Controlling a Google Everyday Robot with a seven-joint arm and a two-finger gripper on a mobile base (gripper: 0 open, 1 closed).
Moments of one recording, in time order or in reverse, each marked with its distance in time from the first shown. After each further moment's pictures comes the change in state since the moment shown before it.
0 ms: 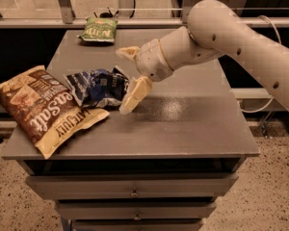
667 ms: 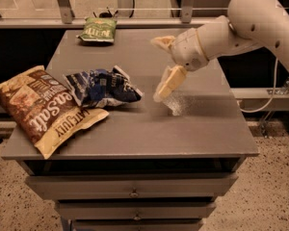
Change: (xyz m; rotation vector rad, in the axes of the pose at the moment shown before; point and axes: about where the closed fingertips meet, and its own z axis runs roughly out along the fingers) arm 0.045 -0.027 -0.080 0.105 0.074 0.018
